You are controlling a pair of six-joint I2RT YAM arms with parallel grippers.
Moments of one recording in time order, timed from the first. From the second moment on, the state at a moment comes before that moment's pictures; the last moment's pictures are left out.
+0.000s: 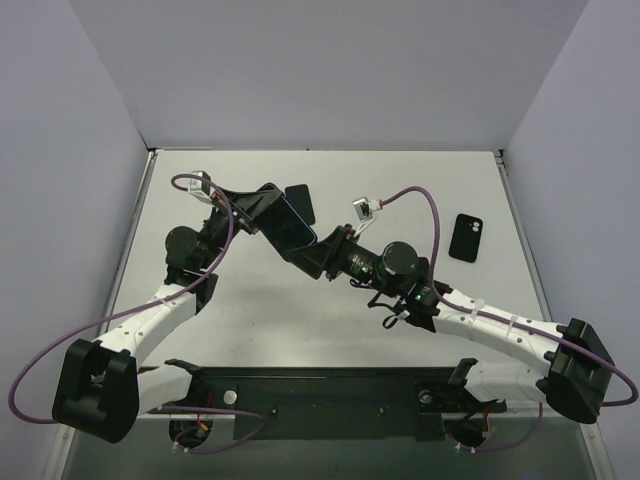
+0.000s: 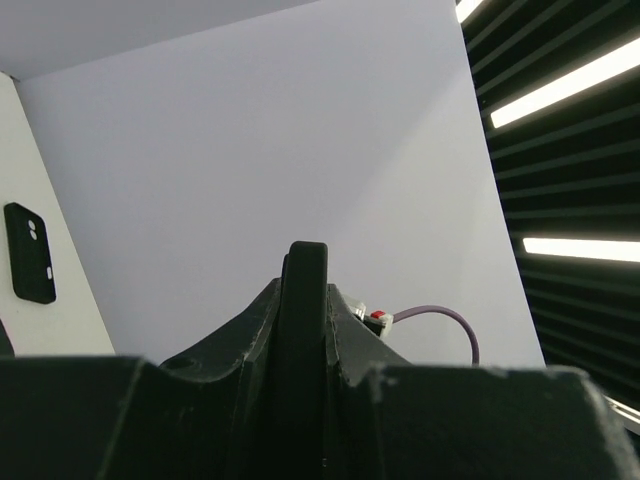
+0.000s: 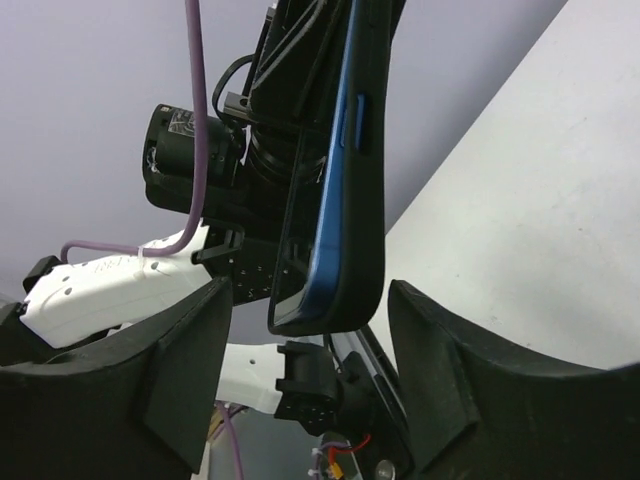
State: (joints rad) left arm -0.33 1.16 0.61 0.96 0.39 -1.64; right arm 0.94 1.16 0.72 0.56 -0.11 0.89
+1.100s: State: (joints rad) left arm -0.32 1.30 0.68 1.13 0.60 -1.90; right arm 0.97 1.18 0.86 0.35 -0.30 0.19
